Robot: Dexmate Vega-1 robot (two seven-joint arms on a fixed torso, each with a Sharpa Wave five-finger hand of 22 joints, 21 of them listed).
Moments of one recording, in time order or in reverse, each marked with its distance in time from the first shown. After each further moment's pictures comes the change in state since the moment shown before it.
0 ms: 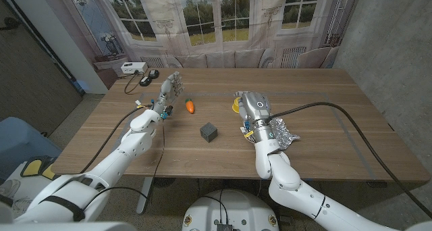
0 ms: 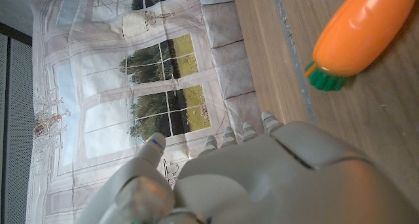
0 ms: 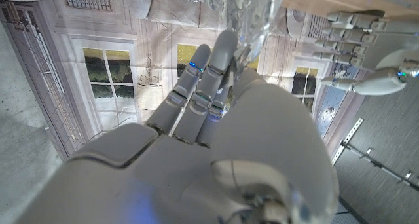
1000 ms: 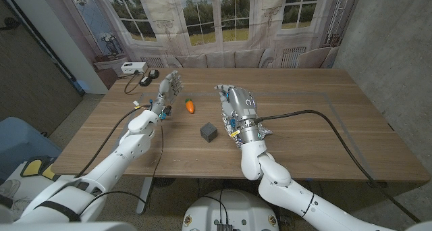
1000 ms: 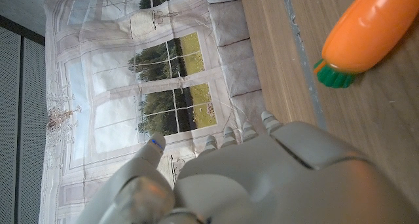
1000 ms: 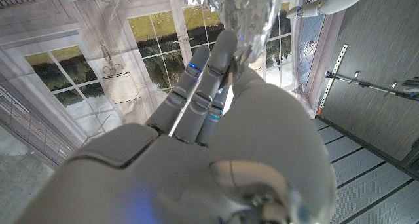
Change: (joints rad) left arm 0.031 0.014 -0.014 -0.043 -0.016 -0.015 0.000; left_hand 0.000 0.000 -0.004 -0.004 0.000 0.000 0.000 0.000 0.000 0.000 0.000 0.000 0.000 0.000 0.000 0.000 0.000 0.000 0.000 0.000 0.000; right arm 0.038 0.085 -0.028 0.067 0.126 0.249 -0.183; right_hand 0.014 0.007 -0.025 0.000 -0.004 0.016 0.002 -0.008 0.009 0.000 0.000 0.000 0.000 -0.002 -0.002 -0.008 0.014 -0.021 0.004 0.031 -0.009
